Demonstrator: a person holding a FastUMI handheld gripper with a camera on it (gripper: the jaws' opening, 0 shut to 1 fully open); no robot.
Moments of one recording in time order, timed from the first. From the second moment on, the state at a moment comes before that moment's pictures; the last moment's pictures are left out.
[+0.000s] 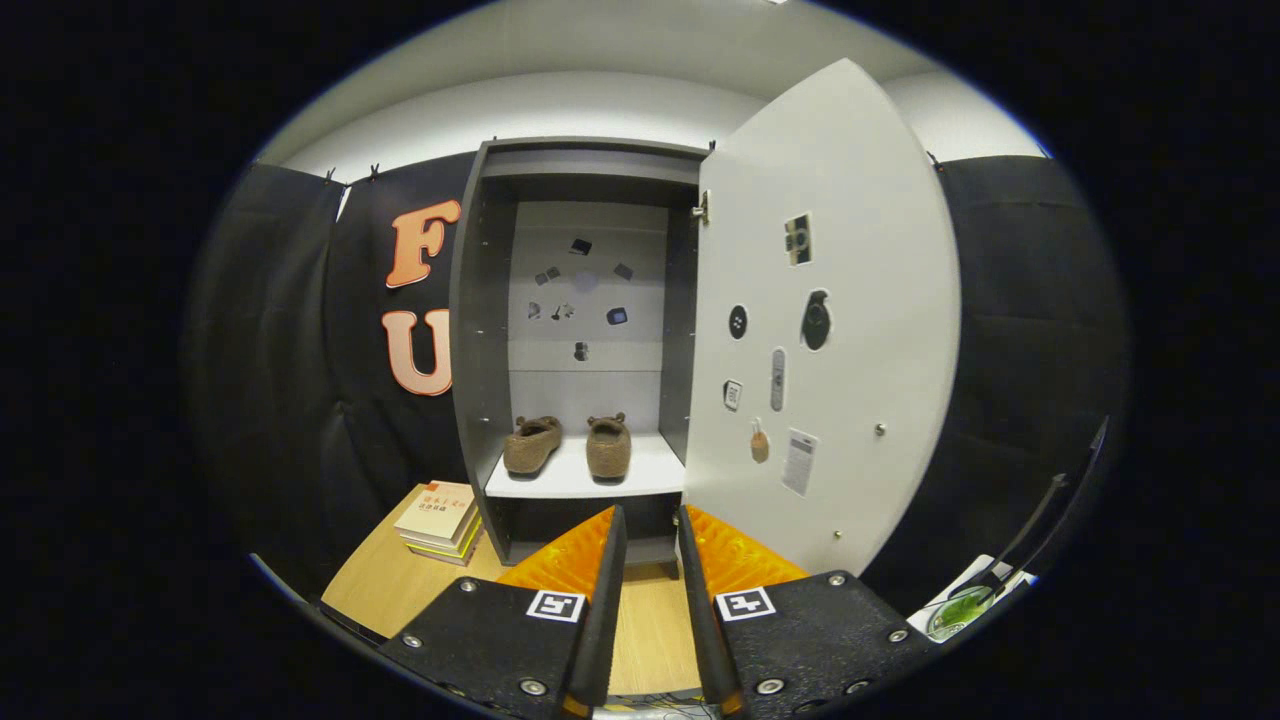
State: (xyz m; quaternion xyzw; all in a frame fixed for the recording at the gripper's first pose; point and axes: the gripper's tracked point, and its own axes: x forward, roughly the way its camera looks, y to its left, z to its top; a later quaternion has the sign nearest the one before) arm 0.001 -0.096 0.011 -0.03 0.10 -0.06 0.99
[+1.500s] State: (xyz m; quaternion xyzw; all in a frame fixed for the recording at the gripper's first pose) arm 0.018 -0.269 -0.035 0.02 0.10 -0.09 0.99
